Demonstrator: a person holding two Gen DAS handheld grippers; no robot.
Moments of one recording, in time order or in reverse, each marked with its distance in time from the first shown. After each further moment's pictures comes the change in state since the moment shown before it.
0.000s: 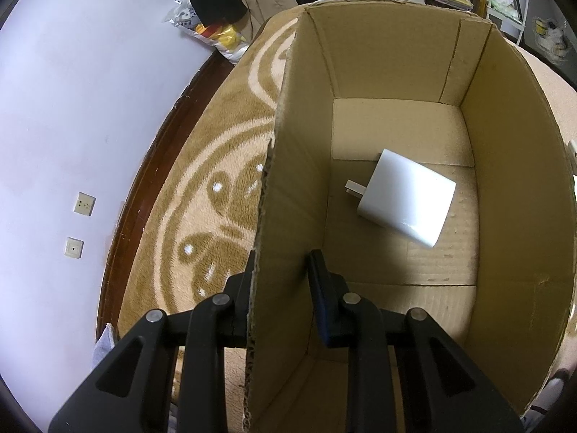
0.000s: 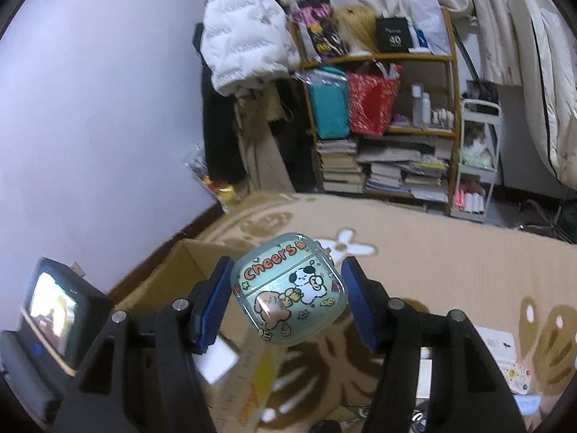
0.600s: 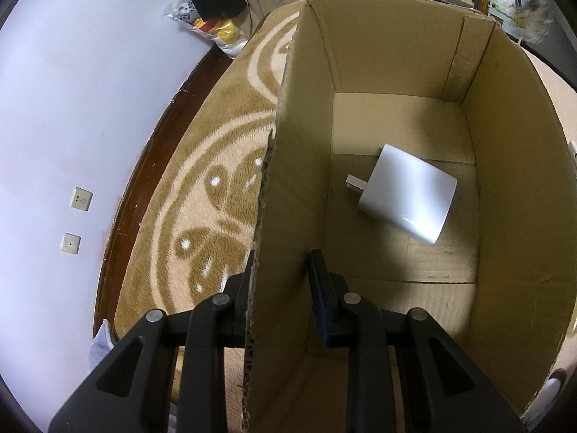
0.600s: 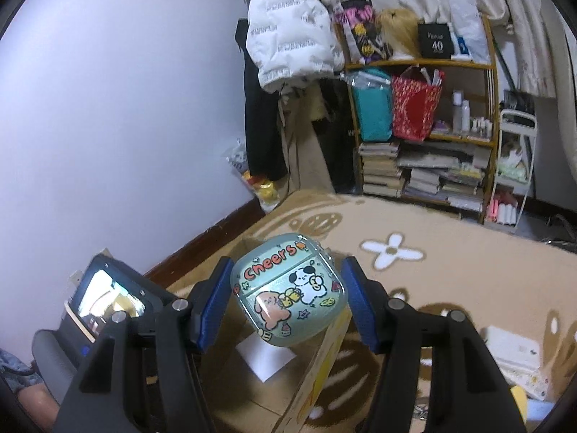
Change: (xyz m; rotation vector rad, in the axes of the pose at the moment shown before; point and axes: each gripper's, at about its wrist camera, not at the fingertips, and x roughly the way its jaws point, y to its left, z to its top) left arm 0.003 0.002 -0.001 -0.008 0.020 -0.013; right arm 0.011 0.031 -0.007 -0.040 0.055 0.130
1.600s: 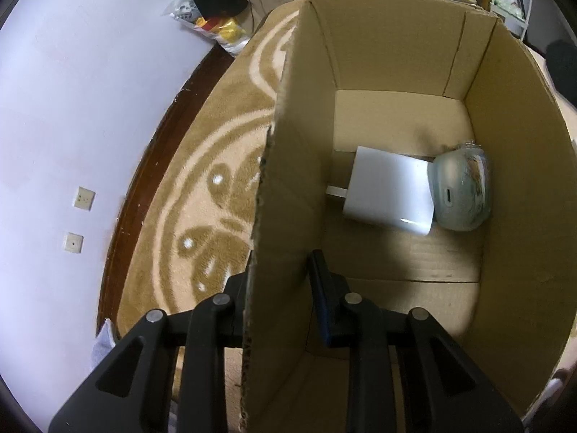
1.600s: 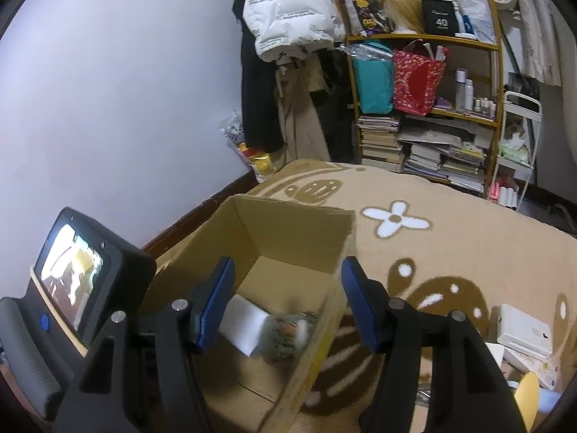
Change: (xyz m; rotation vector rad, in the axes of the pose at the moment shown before) left arm 0.002 0.001 0.000 0.004 0.008 0.008; right arm 0.018 -0.007 -0.014 -0.006 0.073 -0.043
